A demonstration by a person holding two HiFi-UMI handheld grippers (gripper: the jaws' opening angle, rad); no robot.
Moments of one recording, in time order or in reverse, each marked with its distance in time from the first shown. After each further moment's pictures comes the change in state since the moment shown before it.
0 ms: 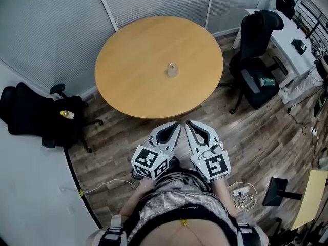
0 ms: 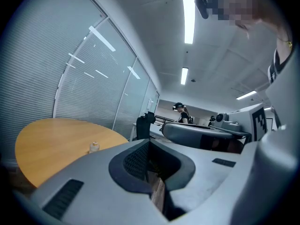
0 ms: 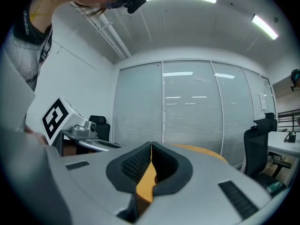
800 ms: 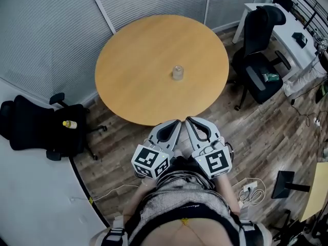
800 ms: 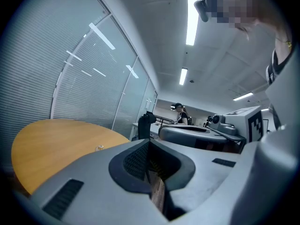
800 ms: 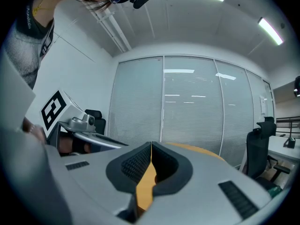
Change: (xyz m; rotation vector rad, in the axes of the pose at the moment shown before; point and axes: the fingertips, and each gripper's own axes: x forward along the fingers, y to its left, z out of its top) left arm 0.004 0.072 0.015 -0.001 0.006 -0.044; right arm 0.077 0.001 -0.009 -0.061 0.051 -0.030
